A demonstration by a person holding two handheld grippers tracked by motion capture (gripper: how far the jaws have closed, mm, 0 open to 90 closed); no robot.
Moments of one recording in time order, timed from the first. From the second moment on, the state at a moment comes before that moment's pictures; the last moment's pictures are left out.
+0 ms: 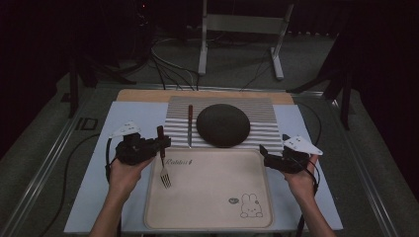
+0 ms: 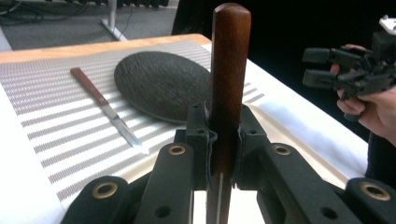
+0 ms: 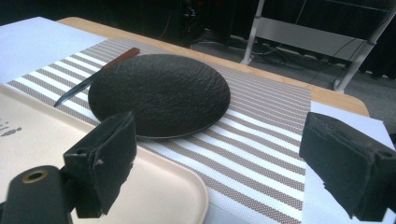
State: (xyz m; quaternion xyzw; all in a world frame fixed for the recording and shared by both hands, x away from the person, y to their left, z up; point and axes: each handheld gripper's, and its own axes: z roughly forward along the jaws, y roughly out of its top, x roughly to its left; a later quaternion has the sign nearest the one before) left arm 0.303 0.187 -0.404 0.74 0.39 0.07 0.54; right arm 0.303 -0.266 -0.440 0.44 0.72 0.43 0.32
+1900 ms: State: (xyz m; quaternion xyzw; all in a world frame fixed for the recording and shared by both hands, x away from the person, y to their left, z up) left arm 0.299 0.209 -0.473 0.73 0.52 0.11 0.43; right arm 0.294 -0.270 -0.443 0.44 0.72 0.43 0.32
